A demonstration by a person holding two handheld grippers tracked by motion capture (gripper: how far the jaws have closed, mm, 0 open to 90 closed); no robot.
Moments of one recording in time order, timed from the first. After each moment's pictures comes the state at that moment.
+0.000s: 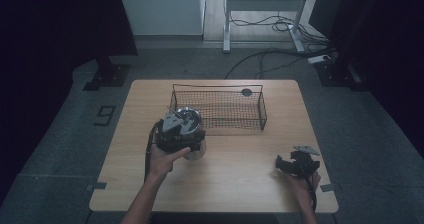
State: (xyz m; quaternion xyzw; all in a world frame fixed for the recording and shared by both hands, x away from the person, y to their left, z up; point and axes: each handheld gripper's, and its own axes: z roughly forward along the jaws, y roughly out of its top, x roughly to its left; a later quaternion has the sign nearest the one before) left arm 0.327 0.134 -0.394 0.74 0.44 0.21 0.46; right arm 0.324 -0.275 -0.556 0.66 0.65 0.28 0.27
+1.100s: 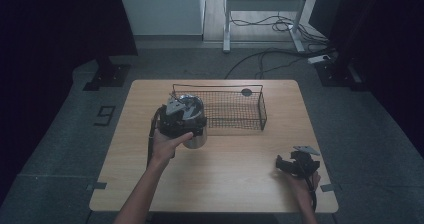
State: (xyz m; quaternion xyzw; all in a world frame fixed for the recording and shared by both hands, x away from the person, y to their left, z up) left arm 0.359 0.124 -0.374 0.74 0.44 0.22 0.45; right arm 0.324 -0.275 -0.556 0.66 0.65 0.28 0.27
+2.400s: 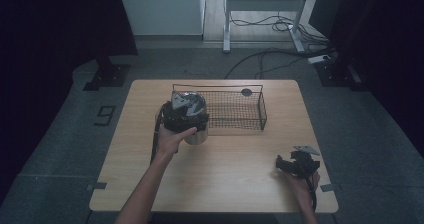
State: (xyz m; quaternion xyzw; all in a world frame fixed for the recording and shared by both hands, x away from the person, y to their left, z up) left arm 0.380 0.117 -0.385 0.75 0.46 0.22 0.43; right arm 0.325 -0.276 -0.557 0.66 0.65 0.28 0.28
